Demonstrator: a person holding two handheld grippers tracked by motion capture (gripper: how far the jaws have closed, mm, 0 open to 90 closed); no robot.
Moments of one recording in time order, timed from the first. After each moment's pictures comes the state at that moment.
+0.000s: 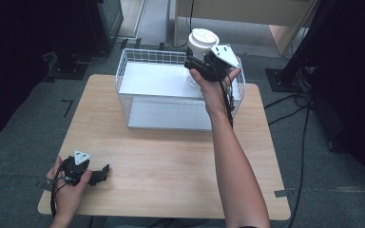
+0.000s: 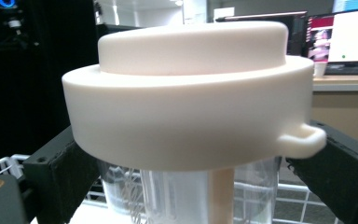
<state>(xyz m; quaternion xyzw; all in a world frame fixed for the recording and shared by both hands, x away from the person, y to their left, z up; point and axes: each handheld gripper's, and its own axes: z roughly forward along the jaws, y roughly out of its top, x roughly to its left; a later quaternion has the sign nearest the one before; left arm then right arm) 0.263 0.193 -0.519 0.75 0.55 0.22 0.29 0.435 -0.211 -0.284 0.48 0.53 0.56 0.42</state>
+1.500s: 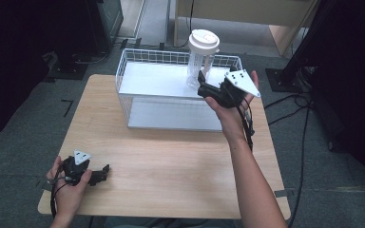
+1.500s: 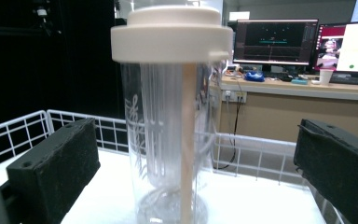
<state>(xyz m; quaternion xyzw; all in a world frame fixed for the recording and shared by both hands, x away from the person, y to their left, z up) 0.264 0.193 -0.519 0.75 0.55 0.22 0.29 0.361 -0.246 -0.303 0.45 0.55 0.56 0.42</state>
